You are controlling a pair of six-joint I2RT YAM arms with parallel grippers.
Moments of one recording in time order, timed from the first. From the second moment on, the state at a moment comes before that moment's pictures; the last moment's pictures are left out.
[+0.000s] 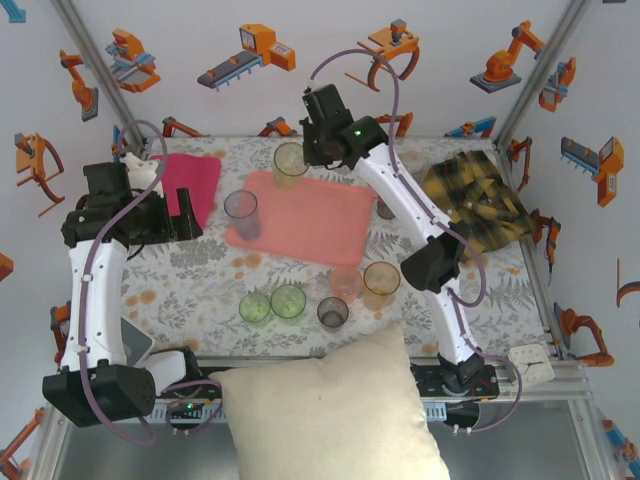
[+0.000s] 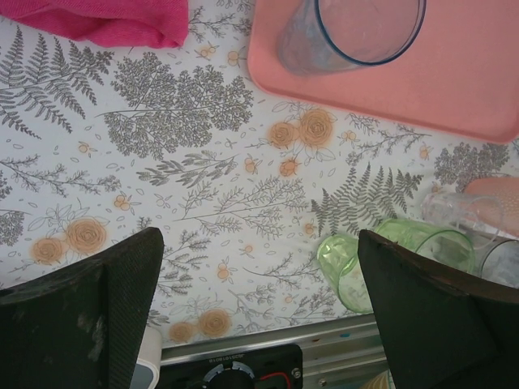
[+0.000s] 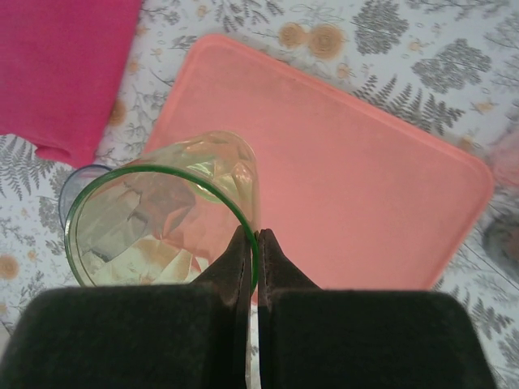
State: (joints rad) left arm 0.11 1.16 1.29 -1.03 0.28 0.04; right arm 0.68 2.23 2.52 -0.98 0.10 0.39
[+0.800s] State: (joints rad) left arm 0.11 1.16 1.27 -1.02 0.34 0.04; right arm 0.73 2.44 2.52 -0.72 0.08 0.46
